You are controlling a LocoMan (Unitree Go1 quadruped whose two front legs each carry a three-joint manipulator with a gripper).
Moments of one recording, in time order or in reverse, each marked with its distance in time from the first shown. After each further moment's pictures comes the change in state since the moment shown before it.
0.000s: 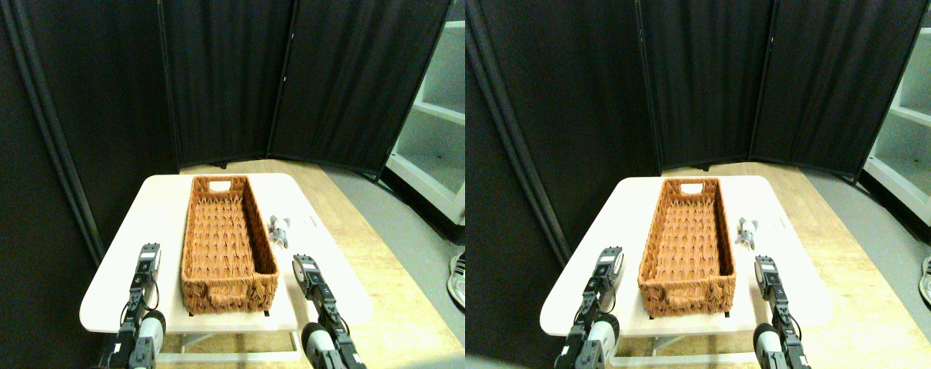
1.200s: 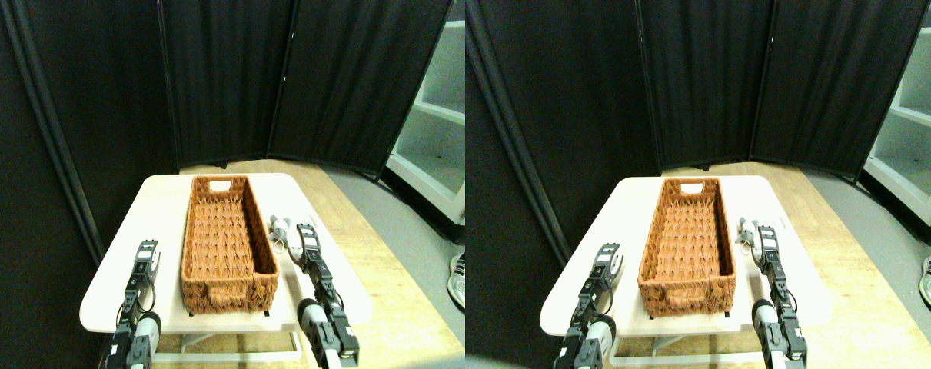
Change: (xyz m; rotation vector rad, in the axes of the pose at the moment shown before) right arm 0.028 0.001 0.027 0.054 -0.161 0.050; left arm 0.003 0.006 0.000 -0.077 -0.068 -0.080
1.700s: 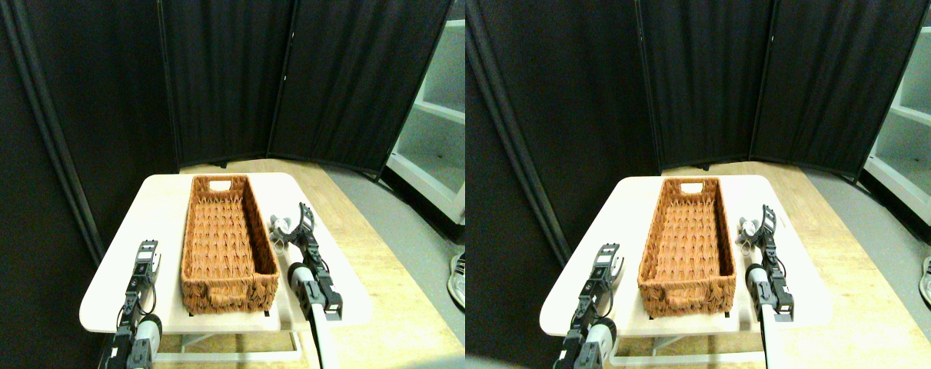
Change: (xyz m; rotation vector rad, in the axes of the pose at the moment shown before) right arm 0.044 -0.005 -0.002 0.496 0.021 -0.114; left arm -0.004 -0.002 0.001 0.016 0.003 0.010
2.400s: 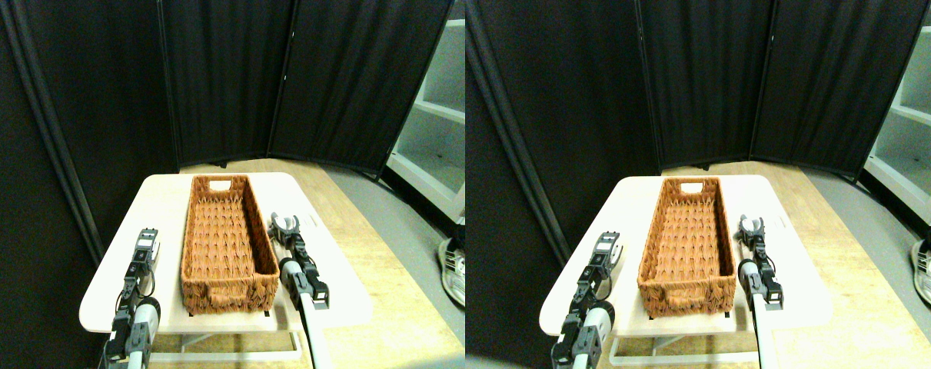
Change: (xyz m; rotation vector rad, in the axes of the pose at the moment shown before) right arm 0.015 -0.004 -0.025 0.745 0.055 -0.124; left arm 0.011 0.000 0.015 0.075 -0.009 -0.021
